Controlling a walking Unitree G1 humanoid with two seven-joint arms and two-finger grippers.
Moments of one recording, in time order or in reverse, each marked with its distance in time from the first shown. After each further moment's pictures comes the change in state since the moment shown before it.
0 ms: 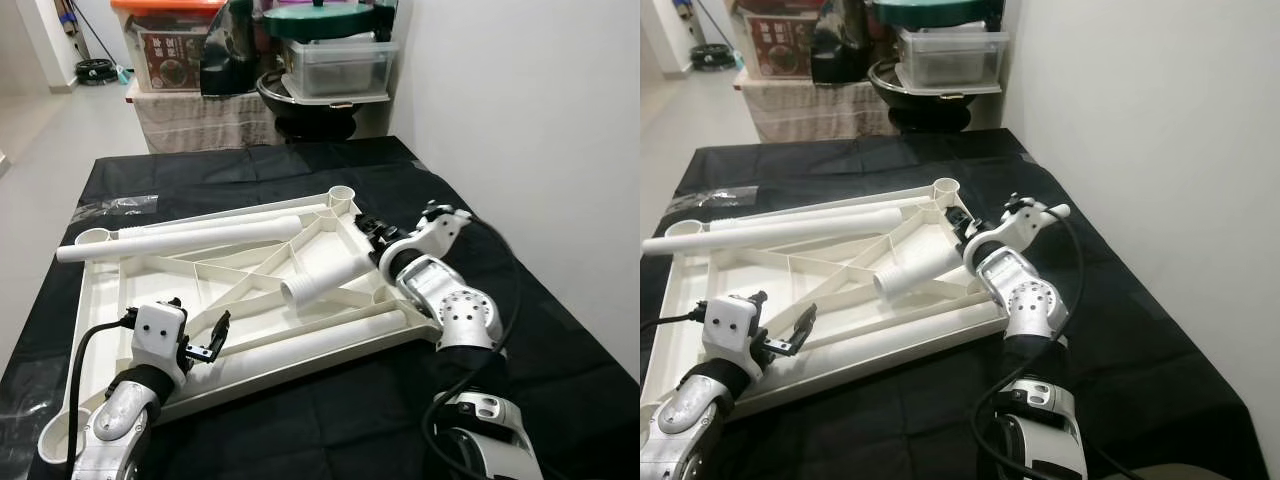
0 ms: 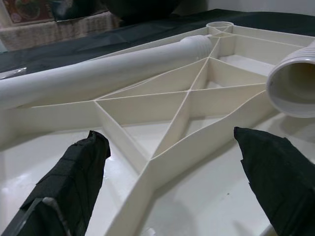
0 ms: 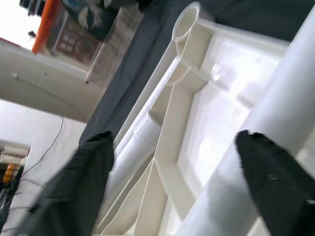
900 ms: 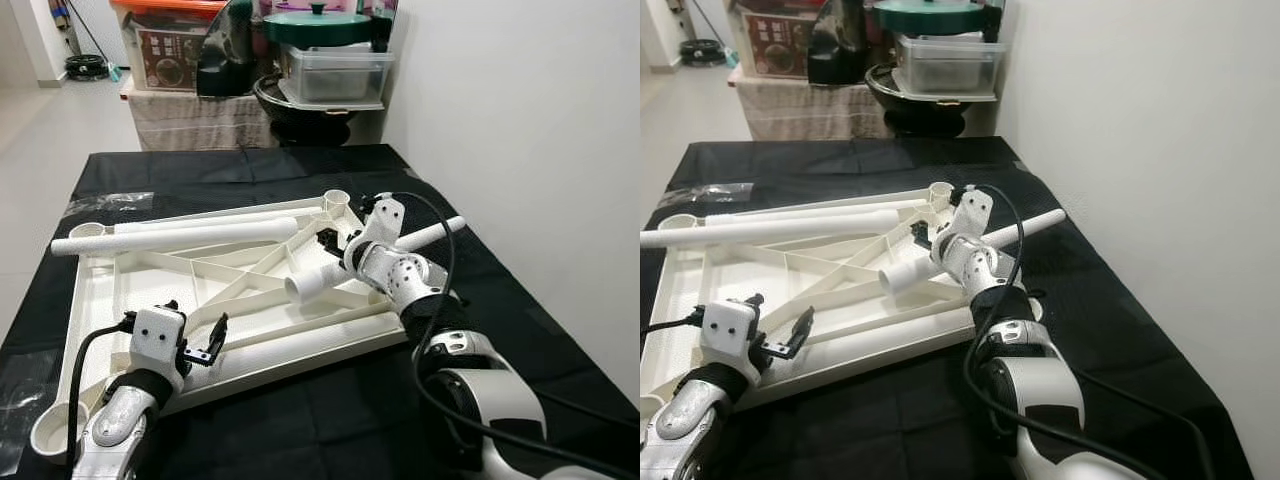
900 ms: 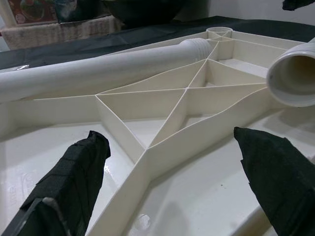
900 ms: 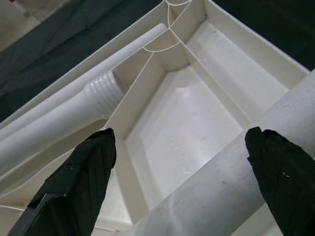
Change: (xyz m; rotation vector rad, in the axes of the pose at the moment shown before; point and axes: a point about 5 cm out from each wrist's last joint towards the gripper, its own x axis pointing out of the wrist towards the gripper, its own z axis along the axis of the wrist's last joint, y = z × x) left arm -0.003 -0.002 -0.001 0.011 -0.002 0.013; right arm 0.025 0.004 -0.002 -0.469 0.070 -0.246
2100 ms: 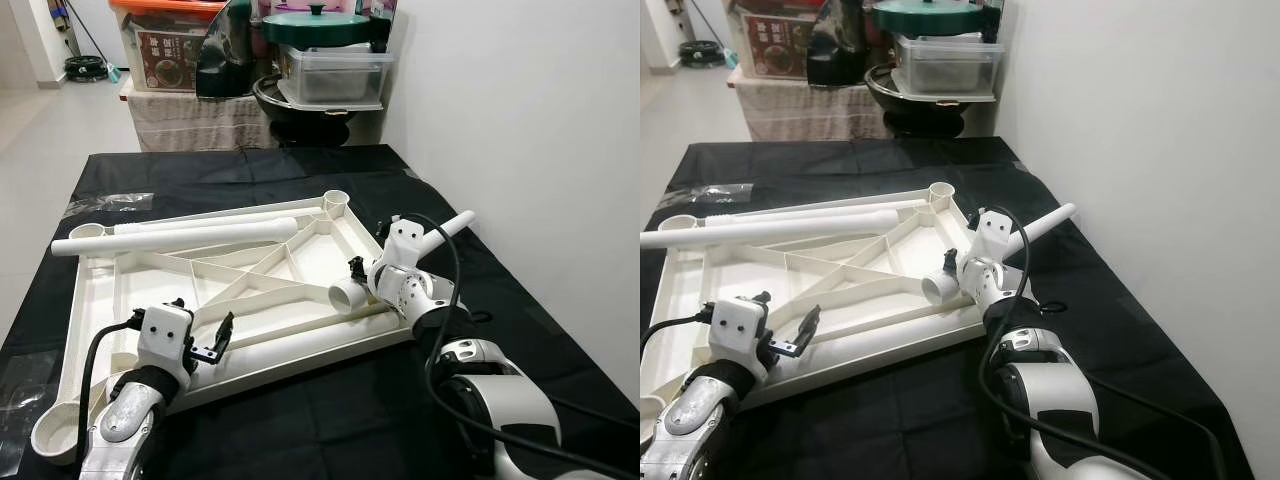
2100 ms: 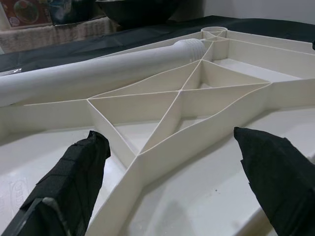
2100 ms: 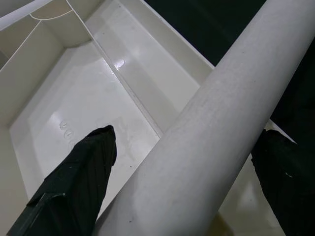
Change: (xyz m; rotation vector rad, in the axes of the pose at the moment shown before) left arm 0.005 -0.004 0.000 0.015 0.002 -0.014; right arm 0.005 -0.039 -0.022 -0.127 0.063 -0.258
